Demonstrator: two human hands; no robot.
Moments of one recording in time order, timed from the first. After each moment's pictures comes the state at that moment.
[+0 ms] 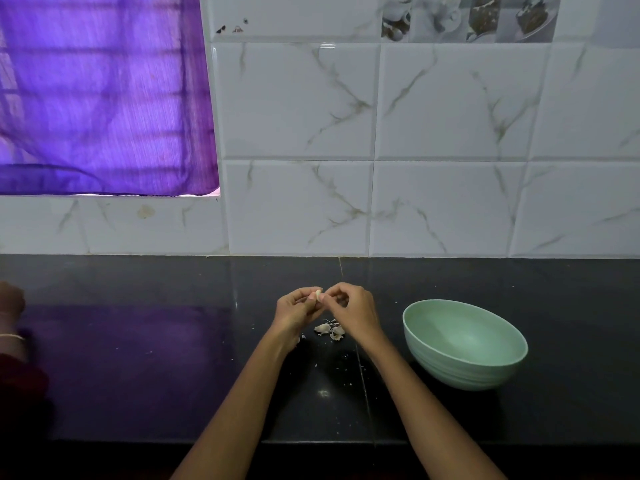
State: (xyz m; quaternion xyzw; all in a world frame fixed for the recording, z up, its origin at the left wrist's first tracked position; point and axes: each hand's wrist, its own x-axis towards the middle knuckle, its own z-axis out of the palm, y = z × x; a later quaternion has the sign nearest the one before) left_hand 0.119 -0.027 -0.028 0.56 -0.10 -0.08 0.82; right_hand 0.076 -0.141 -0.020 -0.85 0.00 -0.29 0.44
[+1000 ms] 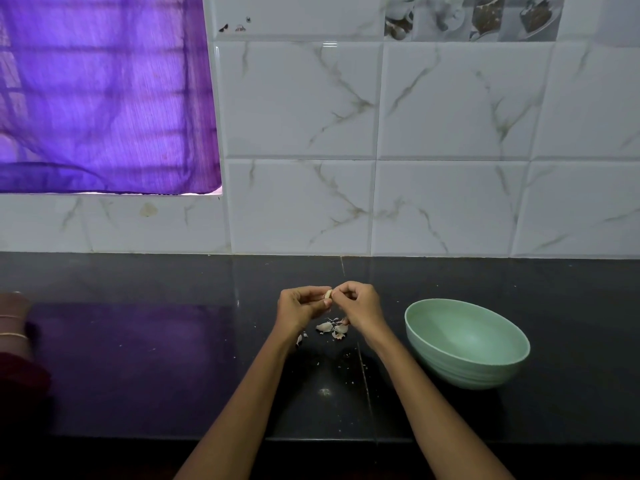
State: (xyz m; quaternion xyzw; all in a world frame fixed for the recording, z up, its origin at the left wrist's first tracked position) left_hand 0.123 -0.025 -0.033 0.66 -0.20 0.02 0.73; right_hand 0.084 -0.146 -0.023 -0.78 0.02 -0.25 0.57
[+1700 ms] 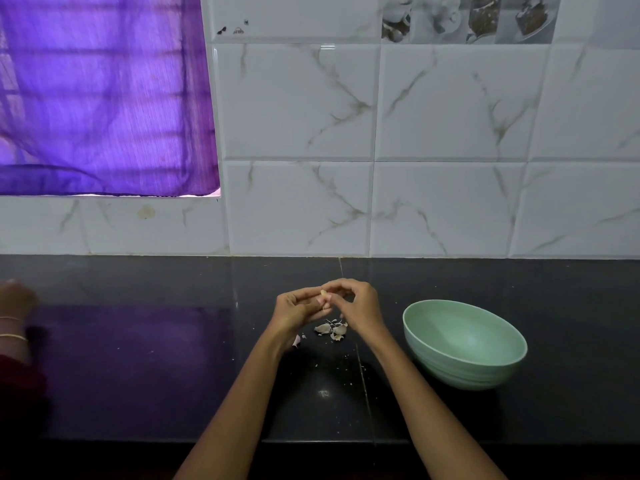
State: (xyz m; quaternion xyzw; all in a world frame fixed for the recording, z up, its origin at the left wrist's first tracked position) left_hand 0.119 -0.020 -0.026 0.57 -0.16 -0.10 0.80; right_hand 0.083 -0.149 -0.021 -0.81 -0.07 -0.30 0.50
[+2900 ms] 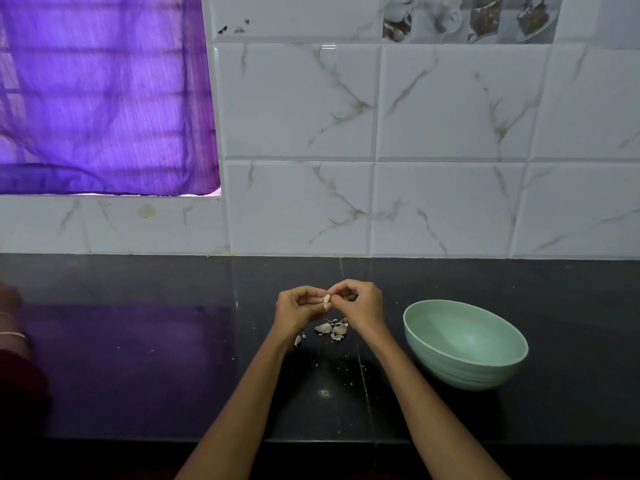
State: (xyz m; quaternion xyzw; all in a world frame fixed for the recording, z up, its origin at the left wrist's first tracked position) left_hand 0.115 -0.023 -0.028 0.65 -0.20 0.00 0.73; right_hand 0.080 -0.148 -0.020 -0.80 0.00 -0.32 0.50
